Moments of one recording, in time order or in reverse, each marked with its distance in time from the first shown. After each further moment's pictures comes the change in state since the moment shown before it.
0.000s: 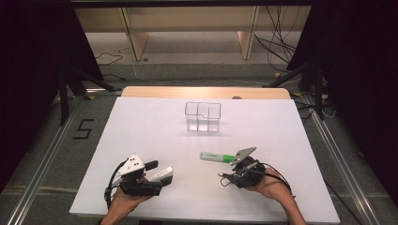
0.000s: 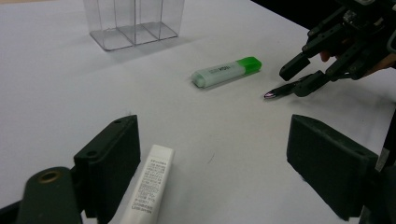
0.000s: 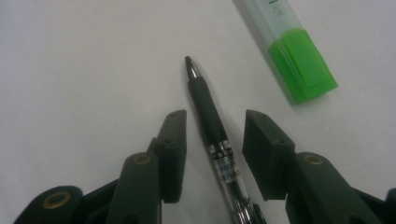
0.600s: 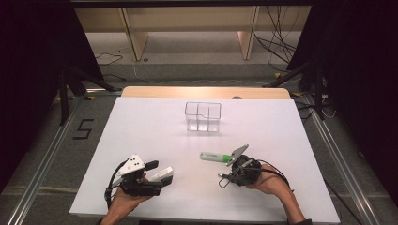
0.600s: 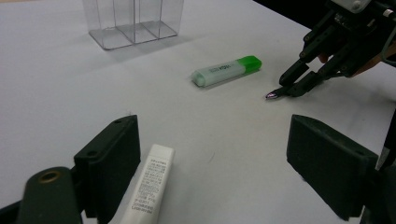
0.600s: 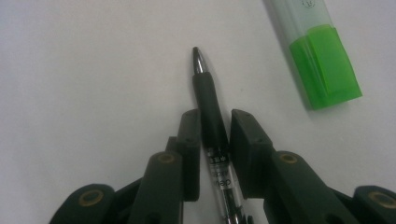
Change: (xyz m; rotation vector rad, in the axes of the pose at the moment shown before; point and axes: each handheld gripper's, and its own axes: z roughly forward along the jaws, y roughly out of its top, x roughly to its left) left arm 0.000 -0.001 0.001 0.002 -0.001 0.000; right arm -0.003 0.011 0.006 0.100 0.050 -0.087
